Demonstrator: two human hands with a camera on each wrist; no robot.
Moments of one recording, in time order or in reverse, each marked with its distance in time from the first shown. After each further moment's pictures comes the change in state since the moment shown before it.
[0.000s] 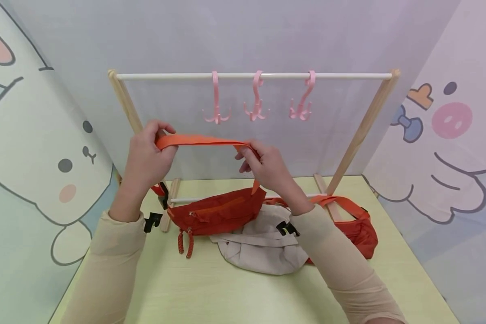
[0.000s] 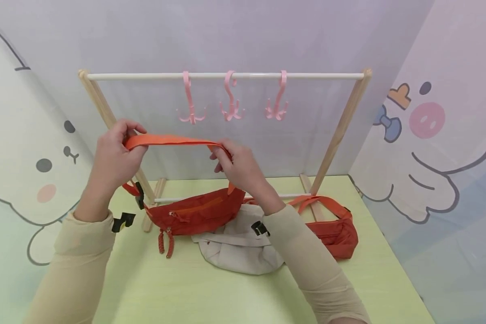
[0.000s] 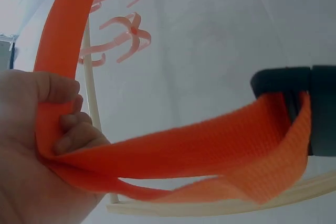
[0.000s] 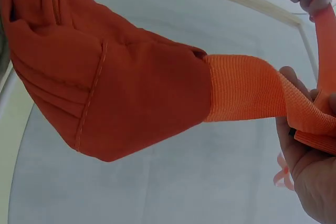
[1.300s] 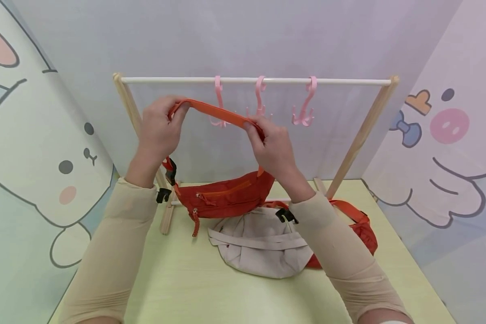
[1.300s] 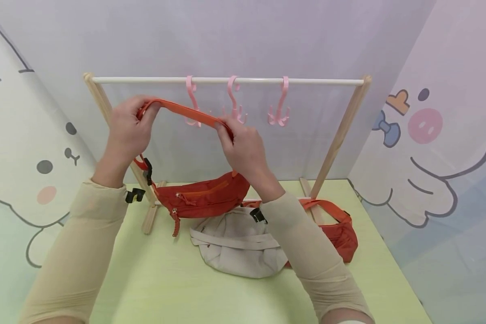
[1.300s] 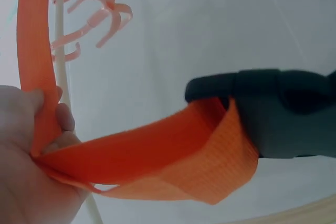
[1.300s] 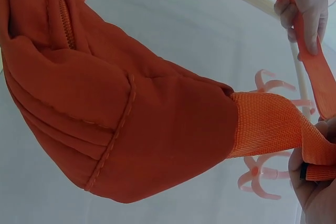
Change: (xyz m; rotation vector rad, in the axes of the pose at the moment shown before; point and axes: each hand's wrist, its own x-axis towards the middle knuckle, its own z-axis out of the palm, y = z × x) left_hand 0.067 0.009 0.019 0.001 0.107 0.167; right_hand 0.035 -0.024 -0.022 -0.324 0.304 -0.212
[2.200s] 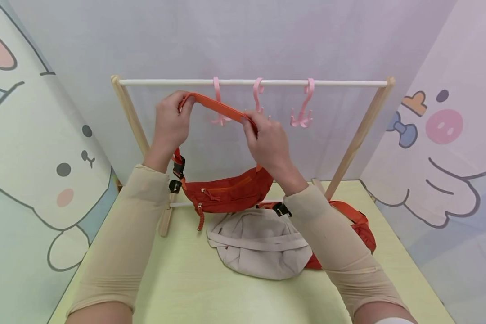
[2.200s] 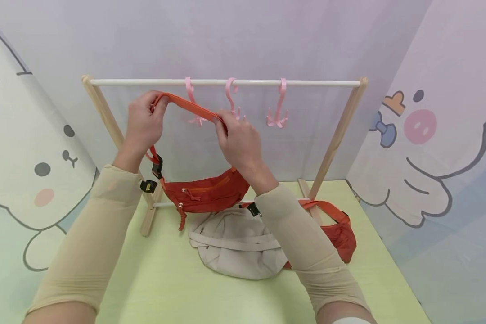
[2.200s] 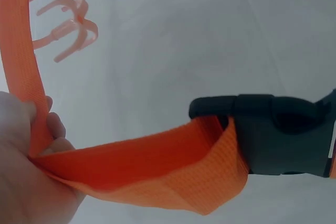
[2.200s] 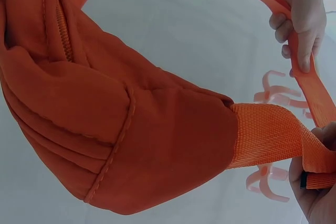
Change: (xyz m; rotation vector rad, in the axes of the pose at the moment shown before) left_hand 0.026 -0.019 0.034 -0.082 -0.017 -0.112; right_hand 0.013 0.004 0.008 -0.190 0.001 0.005
